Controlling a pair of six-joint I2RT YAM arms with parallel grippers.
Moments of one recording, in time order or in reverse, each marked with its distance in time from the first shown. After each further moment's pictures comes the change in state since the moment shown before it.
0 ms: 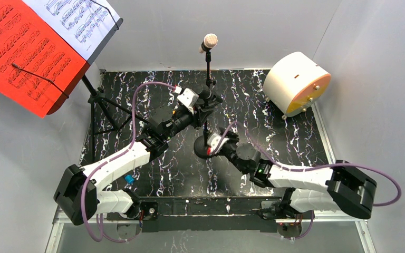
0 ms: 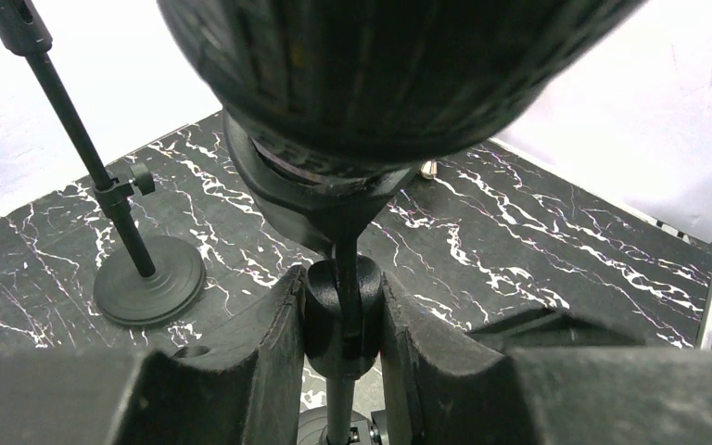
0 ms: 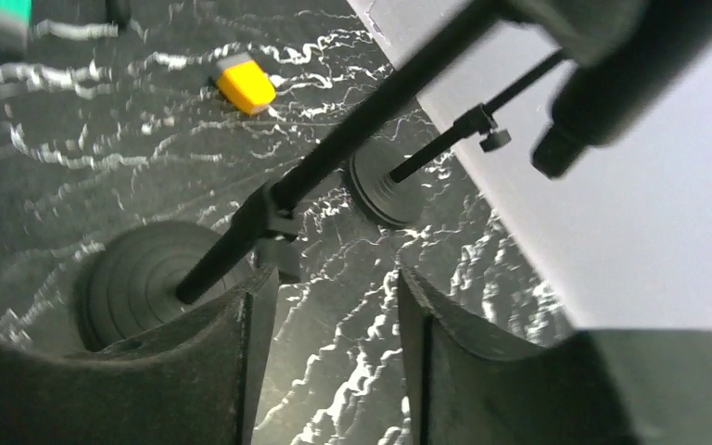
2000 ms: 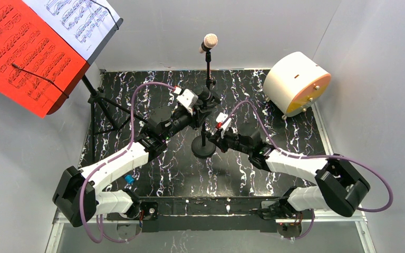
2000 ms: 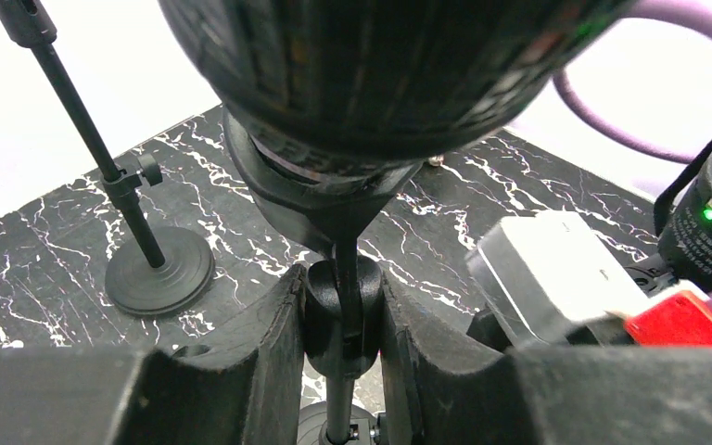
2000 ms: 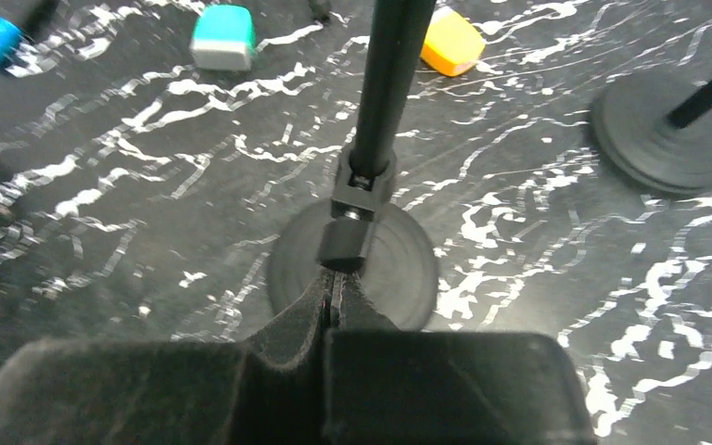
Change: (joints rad) left arm 0.010 -0.019 -0.004 -0.035 0.021 0.029; right arm -0.308 0.088 0.117 -0.220 -0.645 0.682
